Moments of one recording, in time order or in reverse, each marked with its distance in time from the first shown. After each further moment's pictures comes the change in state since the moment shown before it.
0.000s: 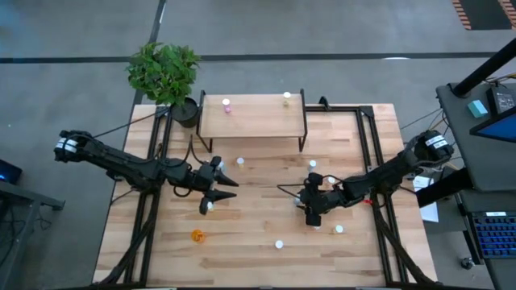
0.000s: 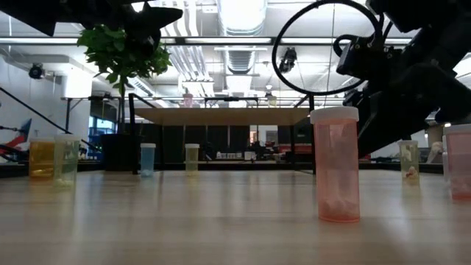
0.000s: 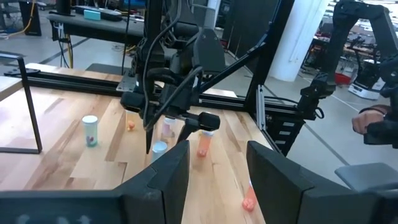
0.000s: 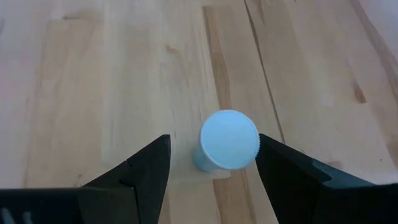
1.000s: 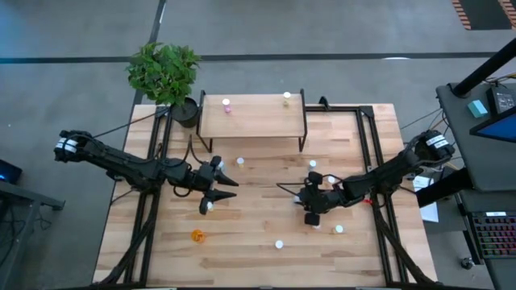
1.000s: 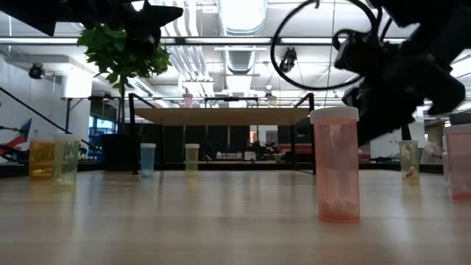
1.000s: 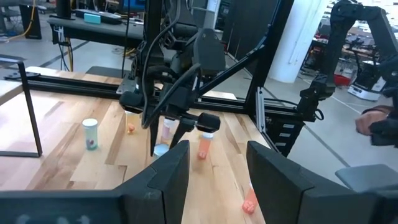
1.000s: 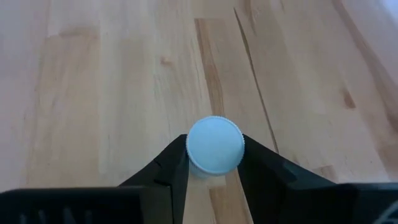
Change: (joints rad) left arm 0.000 0.000 0.000 0.011 0.000 0.009; right arm 0.000 -0.012 0.017 0.001 0.024 0.016
